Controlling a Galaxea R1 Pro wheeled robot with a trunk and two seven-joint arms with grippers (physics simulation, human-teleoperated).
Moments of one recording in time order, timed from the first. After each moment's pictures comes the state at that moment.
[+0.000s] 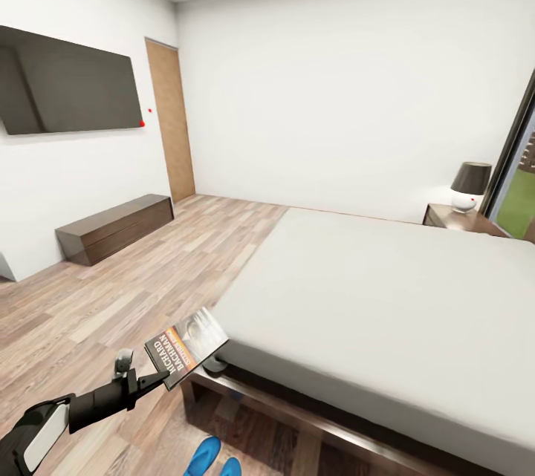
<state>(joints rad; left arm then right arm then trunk) -0.42 0.36 0.01 -0.64 0.63 0.70 -1.11 -0.25 -0.35 0.31 0.05 -0.66 -0.05 0.70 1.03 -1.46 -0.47</state>
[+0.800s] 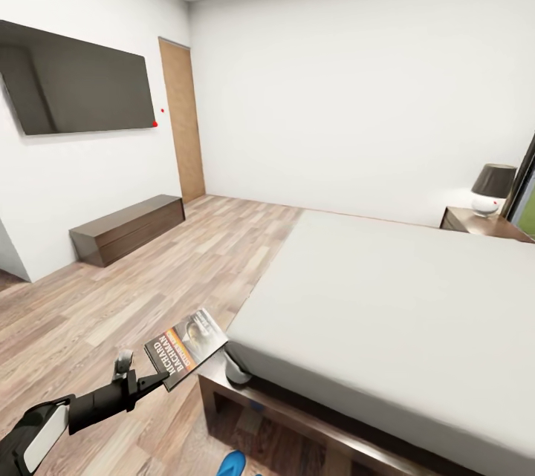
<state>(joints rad) -0.42 0.36 0.01 -0.63 0.63 0.70 -1.11 -0.25 -0.35 0.31 0.05 -0.66 -0.05 0.70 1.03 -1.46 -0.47</state>
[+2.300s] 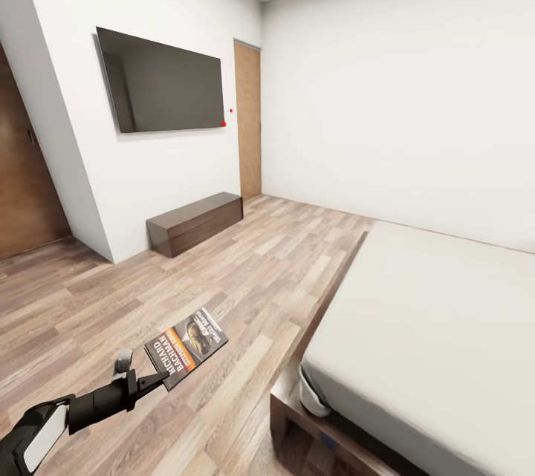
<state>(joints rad) -0.42 0.36 0.01 -0.63 0.63 0.70 -1.11 -0.25 -0.35 0.31 0.05 -0.66 -0.05 0.70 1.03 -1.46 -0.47</state>
